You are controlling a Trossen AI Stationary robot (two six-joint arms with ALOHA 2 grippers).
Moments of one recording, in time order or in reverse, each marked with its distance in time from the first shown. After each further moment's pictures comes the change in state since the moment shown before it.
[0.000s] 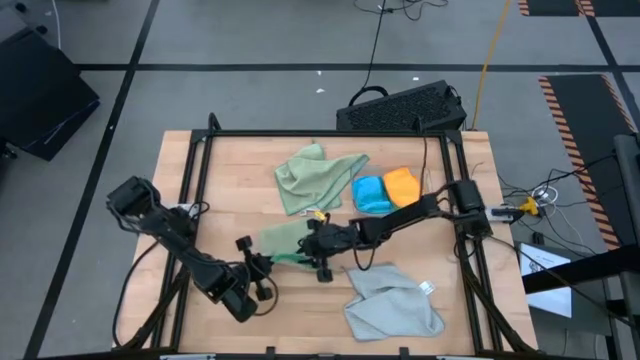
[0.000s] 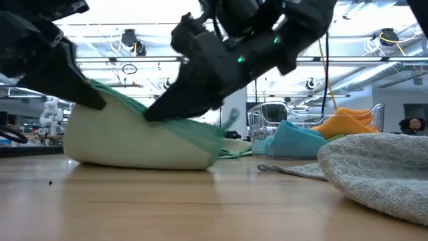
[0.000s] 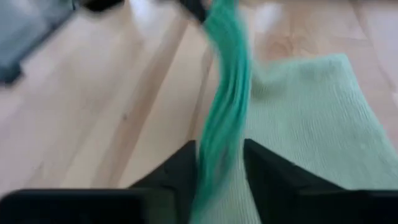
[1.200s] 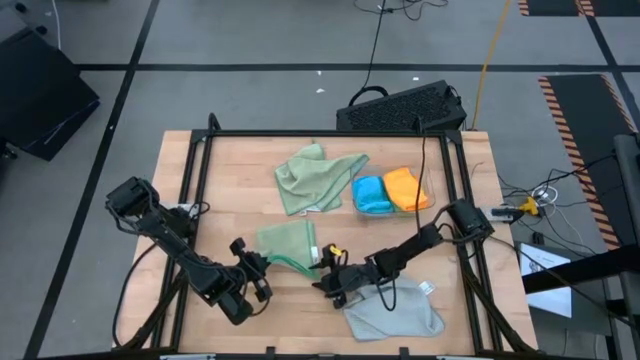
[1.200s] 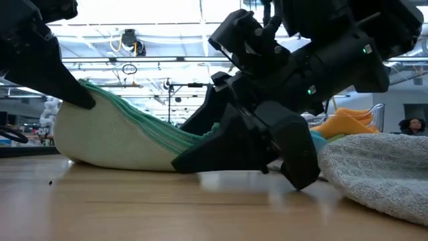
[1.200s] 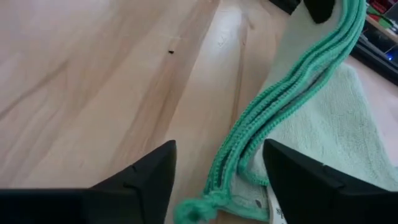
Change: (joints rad) left arm -0.039 -0.001 0.000 -0.058 -0.005 -0.310; right arm 0.237 0.082 -0.158 0.254 0.462 -0.294
